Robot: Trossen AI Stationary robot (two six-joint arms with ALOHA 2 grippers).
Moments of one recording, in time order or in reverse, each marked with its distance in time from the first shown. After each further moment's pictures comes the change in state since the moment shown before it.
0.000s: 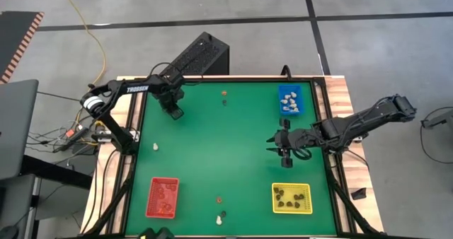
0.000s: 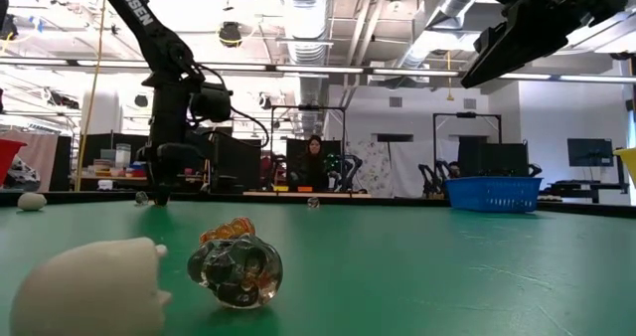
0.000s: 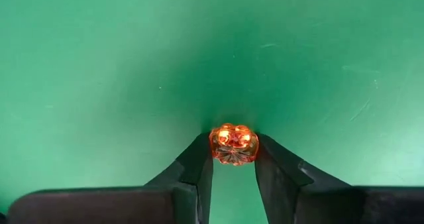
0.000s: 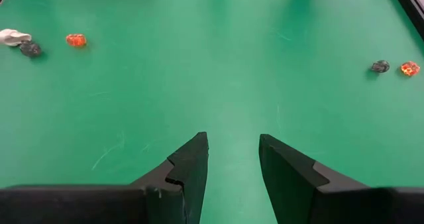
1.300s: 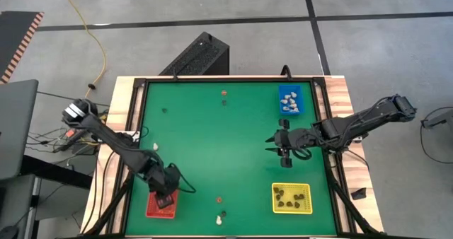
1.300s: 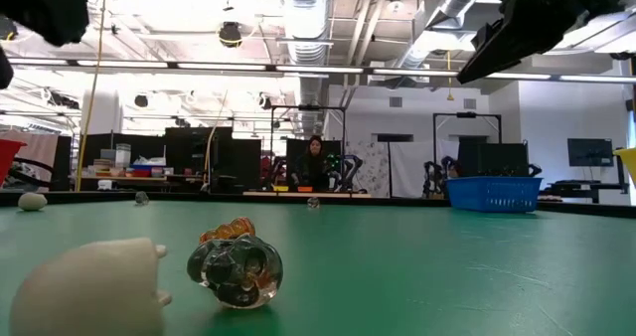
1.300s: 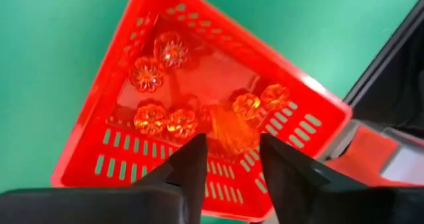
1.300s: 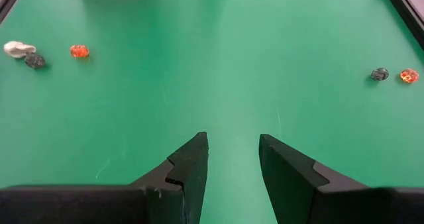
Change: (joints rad) left arm -1.447 -0.279 0.004 -0.022 0.265 -1.326; right arm -0.002 0.001 0.000 0.031 -0.002 -0.001
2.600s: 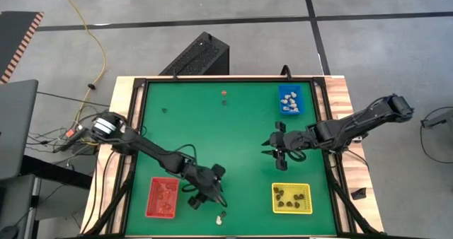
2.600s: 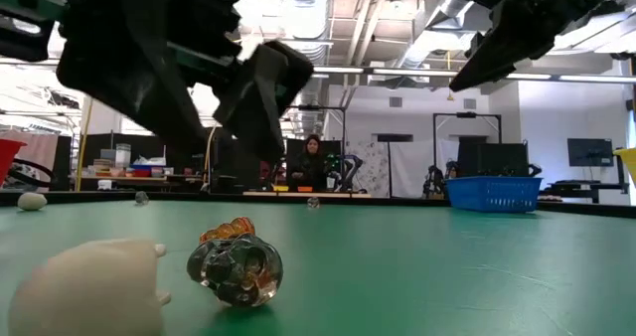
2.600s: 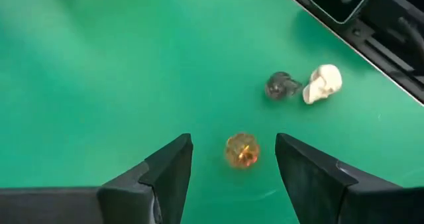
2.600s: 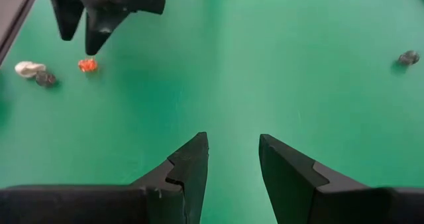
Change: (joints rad) left arm 0.217 0.405 0.080 0.824 -0.114 1.374; right arm 0.003 0.077 0.000 0.074 -0.029 0.105
